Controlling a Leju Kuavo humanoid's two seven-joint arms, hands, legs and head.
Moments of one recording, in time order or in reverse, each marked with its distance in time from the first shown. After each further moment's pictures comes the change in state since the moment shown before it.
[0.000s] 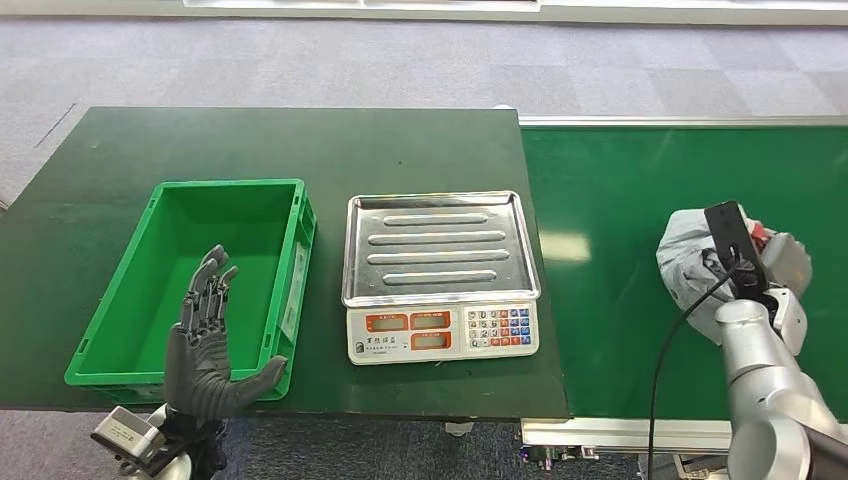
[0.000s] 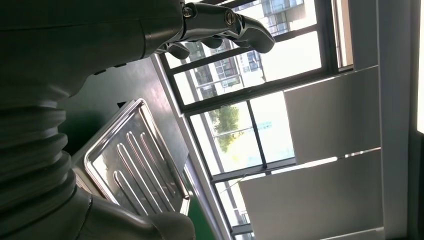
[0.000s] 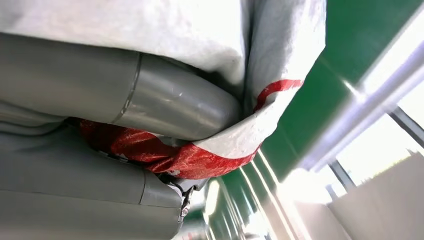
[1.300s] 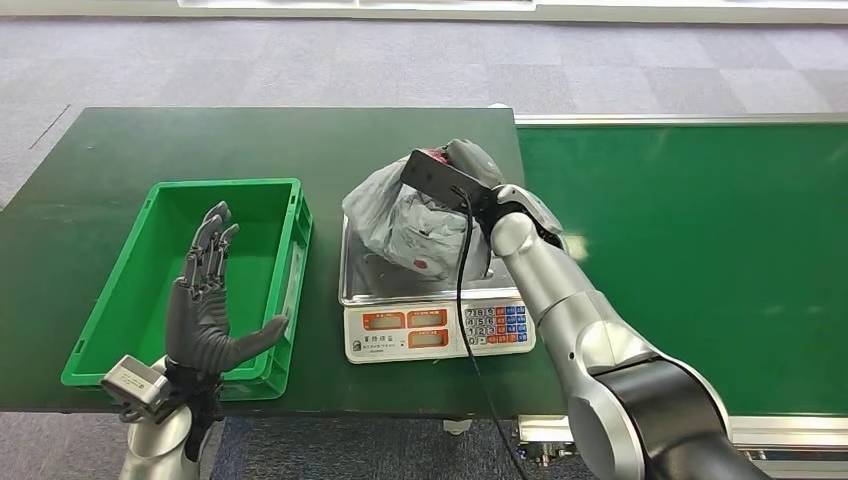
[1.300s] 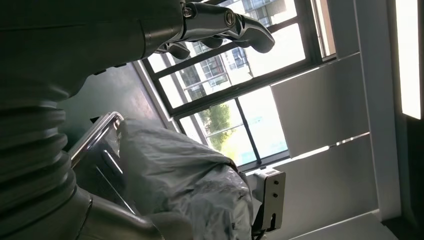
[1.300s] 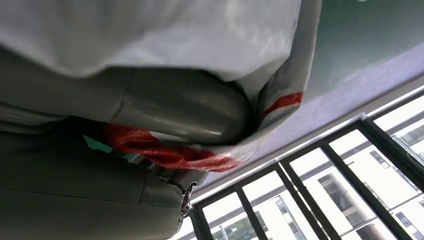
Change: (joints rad) left arm -0.176 0.030 0.003 0.087 -0.032 -0.015 0.015; right arm -0.228 0.549 0.544 -0.096 -0.007 0.521 -0.115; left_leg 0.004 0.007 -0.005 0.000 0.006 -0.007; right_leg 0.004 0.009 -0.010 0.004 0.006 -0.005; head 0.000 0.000
